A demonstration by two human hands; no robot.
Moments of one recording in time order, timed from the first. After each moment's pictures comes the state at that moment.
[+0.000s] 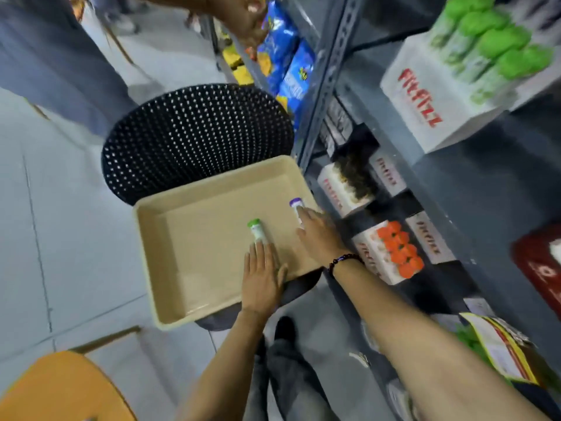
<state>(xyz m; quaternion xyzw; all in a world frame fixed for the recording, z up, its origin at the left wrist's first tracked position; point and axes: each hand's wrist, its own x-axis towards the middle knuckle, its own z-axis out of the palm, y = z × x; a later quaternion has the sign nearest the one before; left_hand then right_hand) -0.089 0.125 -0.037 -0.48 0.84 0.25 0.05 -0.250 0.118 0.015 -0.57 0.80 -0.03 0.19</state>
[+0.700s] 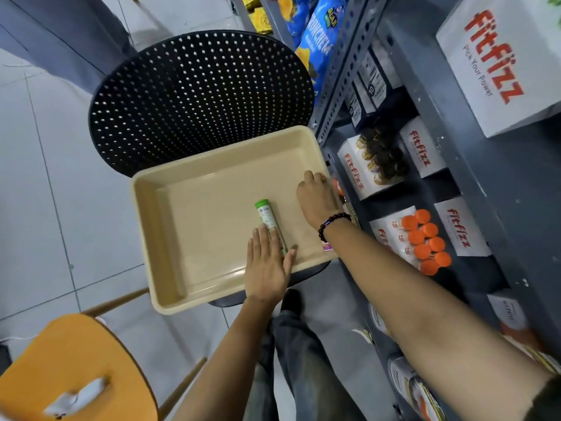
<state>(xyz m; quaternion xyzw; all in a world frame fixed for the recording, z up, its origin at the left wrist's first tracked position) -0.096 0.126 -0.054 -0.52 0.82 0.23 0.05 -0.255 0.057 -0.011 -0.65 0.75 0.12 0.09</state>
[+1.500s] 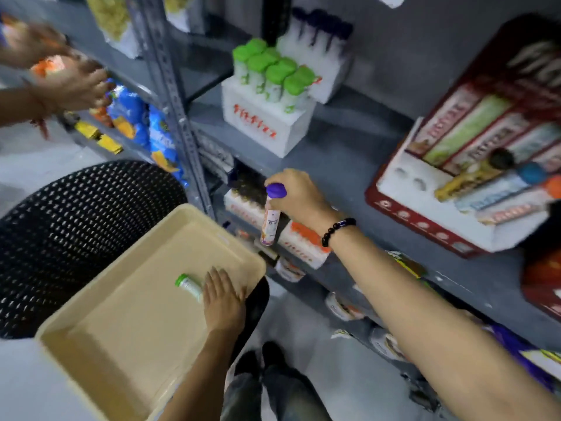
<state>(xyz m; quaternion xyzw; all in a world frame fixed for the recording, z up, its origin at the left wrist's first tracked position) -0.129 0.120 -0.017 -0.34 0.91 0.20 0.09 -0.320 0.175 0.196 -0.33 0.89 -0.27 0.15</state>
